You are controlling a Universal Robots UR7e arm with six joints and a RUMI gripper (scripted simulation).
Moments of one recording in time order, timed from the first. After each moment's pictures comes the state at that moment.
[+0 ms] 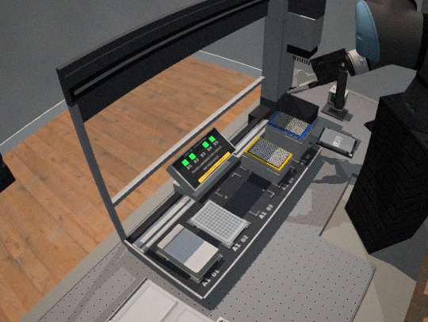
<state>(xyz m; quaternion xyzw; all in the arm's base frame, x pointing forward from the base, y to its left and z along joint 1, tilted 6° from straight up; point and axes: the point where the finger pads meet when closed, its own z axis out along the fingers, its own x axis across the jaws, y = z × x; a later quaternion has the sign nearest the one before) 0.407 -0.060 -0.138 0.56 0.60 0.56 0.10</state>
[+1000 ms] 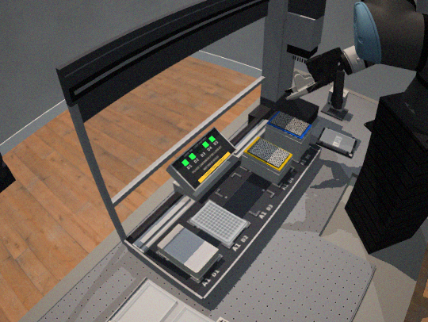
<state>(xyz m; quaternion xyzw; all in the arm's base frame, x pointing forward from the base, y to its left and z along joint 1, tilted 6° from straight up) 0.403 -0.036 -0.138 0.52 0.65 0.54 0.10</state>
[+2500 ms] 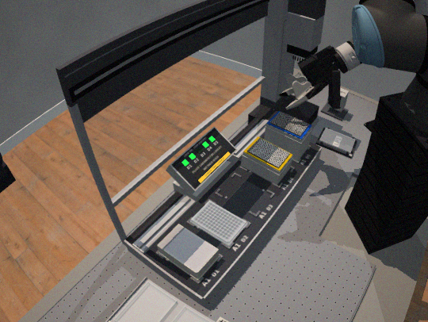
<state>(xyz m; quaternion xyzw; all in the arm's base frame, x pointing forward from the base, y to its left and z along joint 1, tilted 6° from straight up) 0.395 -0.004 -0.137 0.45 0.72 0.51 0.09</state>
